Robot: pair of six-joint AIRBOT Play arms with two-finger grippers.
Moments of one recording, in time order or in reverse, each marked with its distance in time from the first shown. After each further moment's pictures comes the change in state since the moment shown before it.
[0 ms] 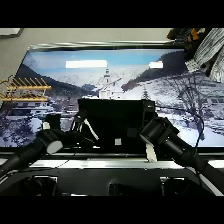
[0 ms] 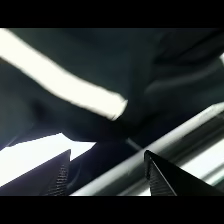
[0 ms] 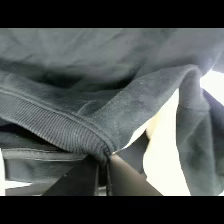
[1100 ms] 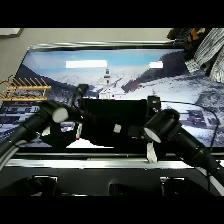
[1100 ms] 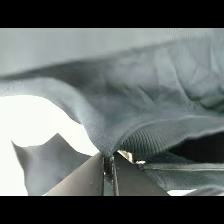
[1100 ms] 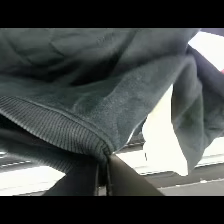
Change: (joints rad) left arm 0.142 -0.232 0.476 0.058 -0.272 -0.108; right arm 0.000 0.015 0.178 0.058 0.230 -0.016
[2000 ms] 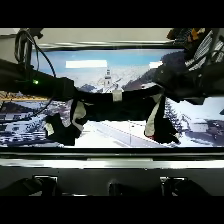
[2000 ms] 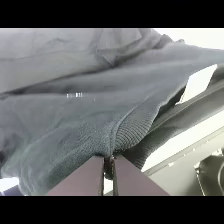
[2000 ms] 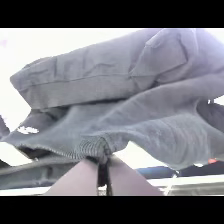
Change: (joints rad) left arm 0.080 0.008 0.699 -0.193 -0.526 -0.037; right arm -0.299 -0.060 0.710 0.168 0.169 -0.188
